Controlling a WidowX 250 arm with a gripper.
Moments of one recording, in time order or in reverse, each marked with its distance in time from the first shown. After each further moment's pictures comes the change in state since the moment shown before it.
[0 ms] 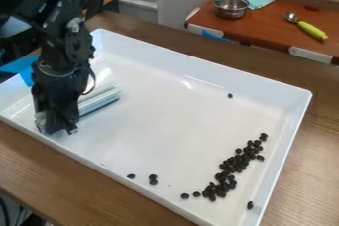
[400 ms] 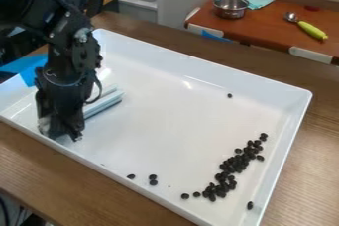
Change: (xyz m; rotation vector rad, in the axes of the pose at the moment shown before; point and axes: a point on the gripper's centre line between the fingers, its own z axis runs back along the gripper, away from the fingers) arm 0.000 -0.021 0.002 -0.024 0.007 0.000
